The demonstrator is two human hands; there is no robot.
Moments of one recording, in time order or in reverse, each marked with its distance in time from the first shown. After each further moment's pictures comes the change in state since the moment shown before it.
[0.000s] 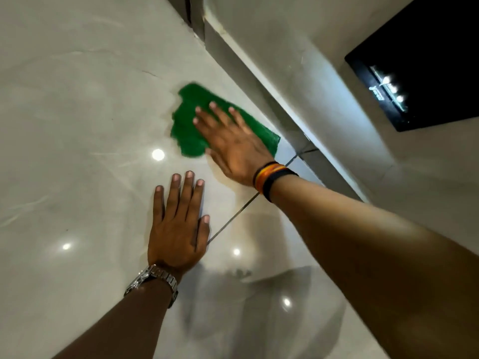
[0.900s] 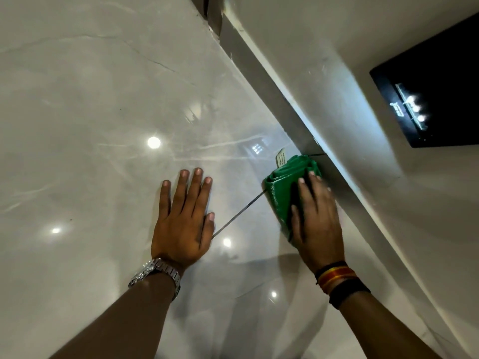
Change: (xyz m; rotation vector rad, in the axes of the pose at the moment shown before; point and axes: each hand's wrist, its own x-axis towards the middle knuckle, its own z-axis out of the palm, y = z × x) left_hand -0.001 -0.004 0.008 -0.054 -0.010 0.031; right_hand -0.190 -0.022 -0.006 0.052 0.128 0.578
